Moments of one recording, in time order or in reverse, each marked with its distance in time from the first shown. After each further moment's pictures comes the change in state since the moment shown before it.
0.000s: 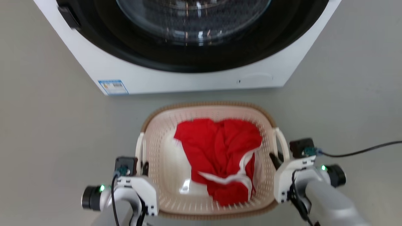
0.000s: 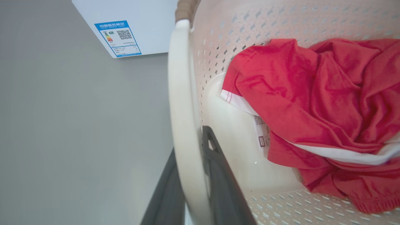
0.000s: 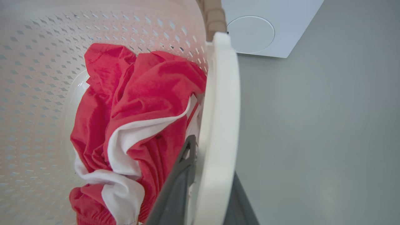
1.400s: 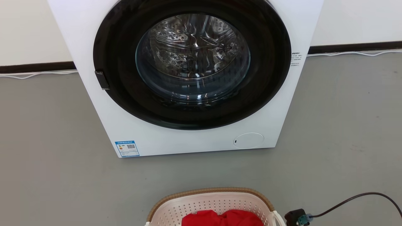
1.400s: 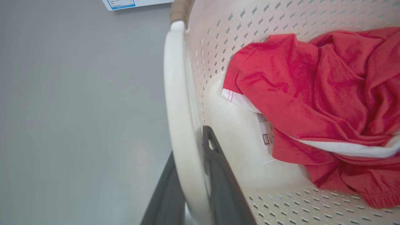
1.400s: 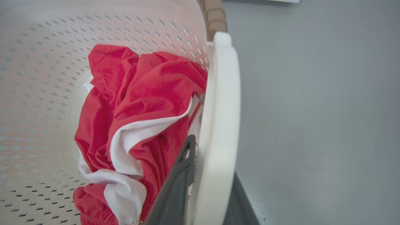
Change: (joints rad) left arm 0.257 -0.048 -0.129 0.167 -0.098 -0.054 0.003; right arm 0.298 -0.002 0.078 -0.033 0.053 -0.001 0.149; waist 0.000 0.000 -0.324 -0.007
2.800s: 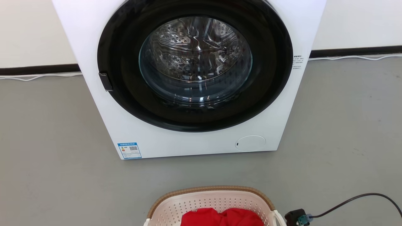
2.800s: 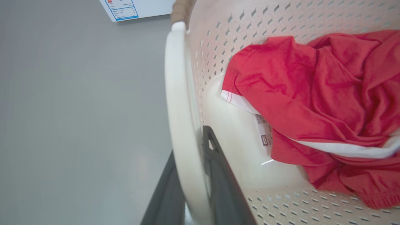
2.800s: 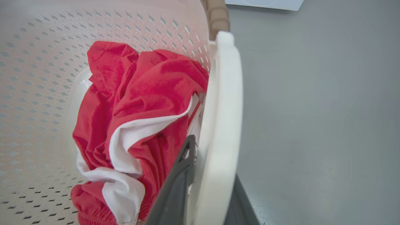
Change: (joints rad) left arm 0.008 -0.005 0.132 -0.021 0.146 -0.025 0.011; right arm -0.001 0.002 -0.003 0.006 -0.002 0.000 -0.012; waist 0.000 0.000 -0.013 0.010
